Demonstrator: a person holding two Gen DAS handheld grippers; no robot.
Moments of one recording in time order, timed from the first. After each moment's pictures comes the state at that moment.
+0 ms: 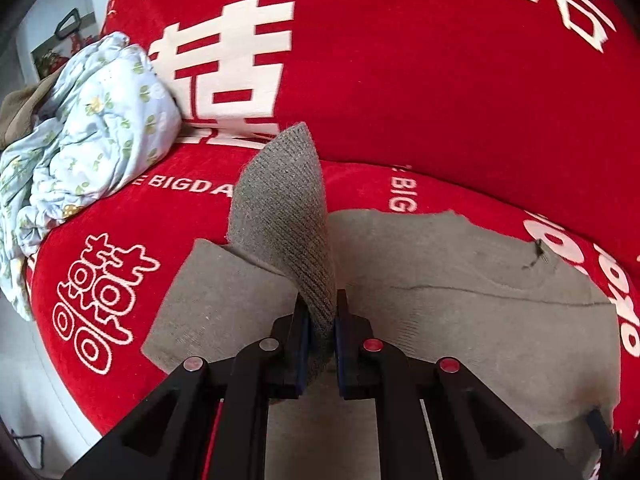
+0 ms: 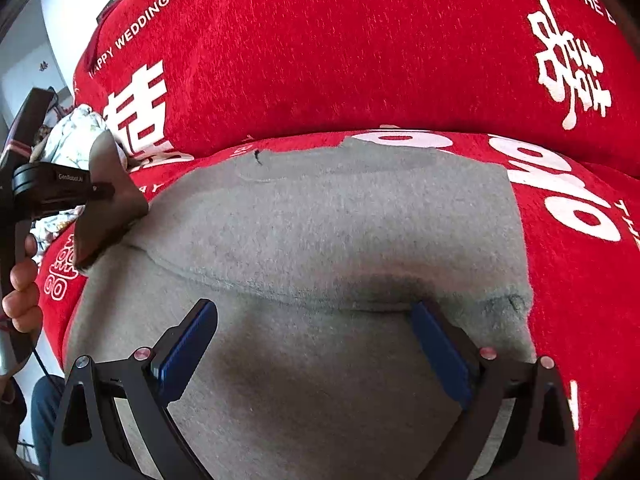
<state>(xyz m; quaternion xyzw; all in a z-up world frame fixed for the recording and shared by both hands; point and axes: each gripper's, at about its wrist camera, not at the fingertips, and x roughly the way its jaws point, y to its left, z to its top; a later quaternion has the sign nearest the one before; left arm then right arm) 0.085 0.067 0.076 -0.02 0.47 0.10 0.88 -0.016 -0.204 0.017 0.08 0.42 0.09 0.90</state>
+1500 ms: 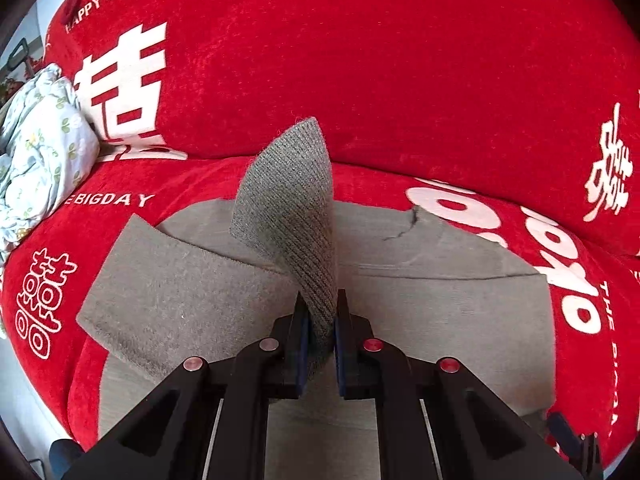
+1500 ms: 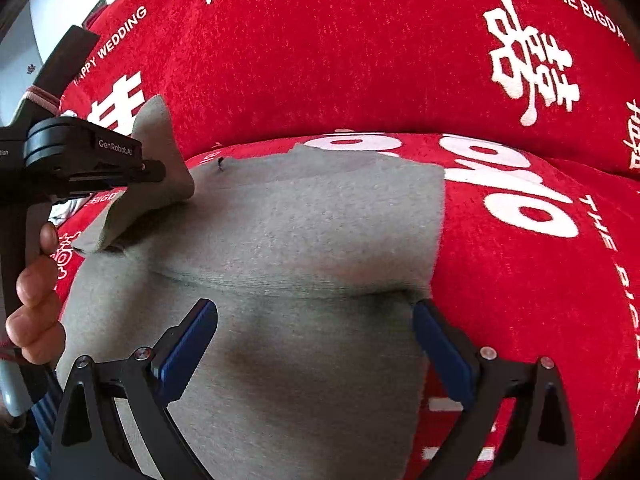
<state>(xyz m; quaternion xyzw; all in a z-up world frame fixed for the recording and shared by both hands) 0.087 -0.074 0.080 -0.01 0.49 0.02 0.87 -0.030 -0.255 0.035 0.08 0.42 0.06 0.90</state>
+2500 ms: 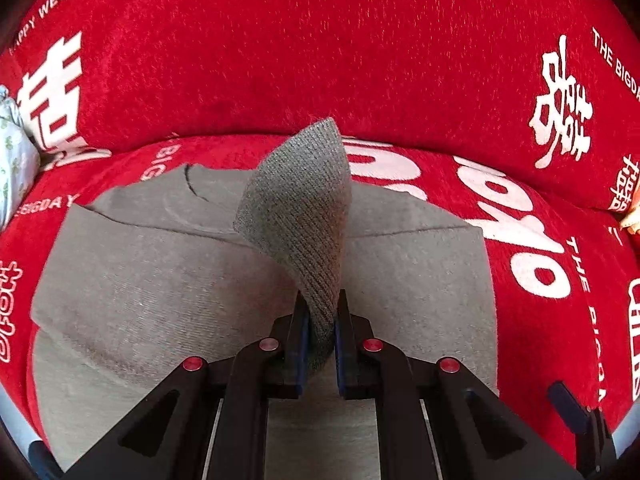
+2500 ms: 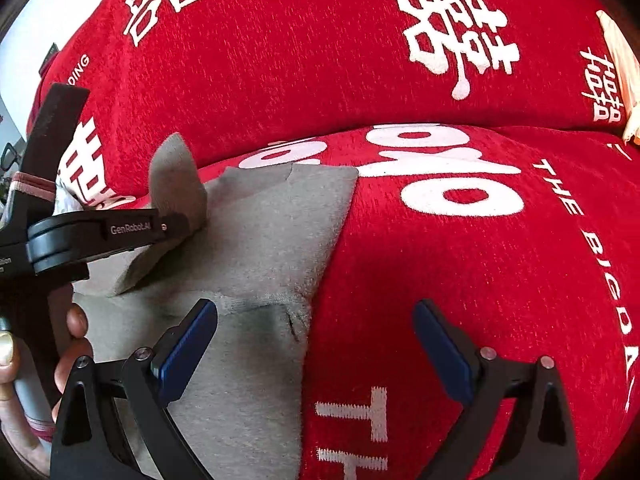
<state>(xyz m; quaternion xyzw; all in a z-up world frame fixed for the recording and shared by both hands) 0.081 -0.161 0.047 0.00 0.52 -0.06 0.85 -0.030 -0.323 0.032 0.15 0.43 0.01 0.89</state>
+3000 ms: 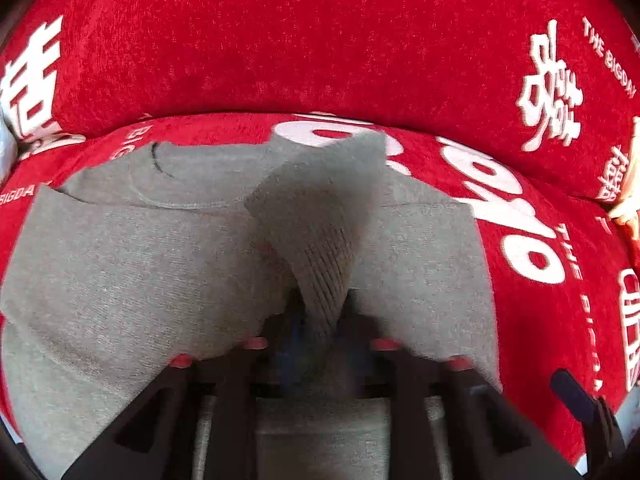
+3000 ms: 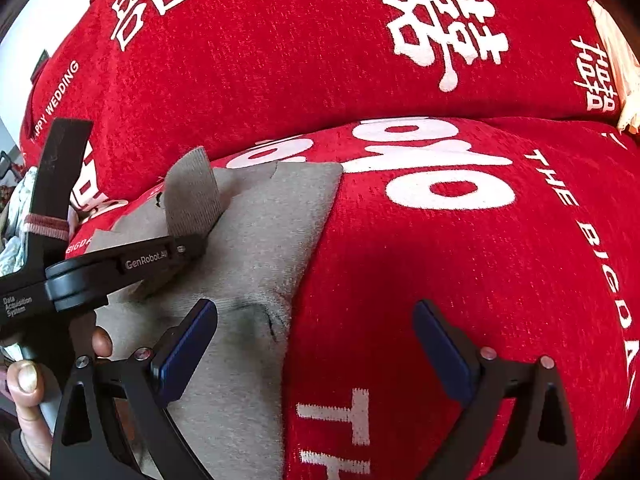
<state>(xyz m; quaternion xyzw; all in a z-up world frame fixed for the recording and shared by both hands) 0.075 -0.170 0.023 -0.02 0.53 -0.11 0.84 -0.029 -0.335 0.030 0.16 0.43 0.00 0.89</state>
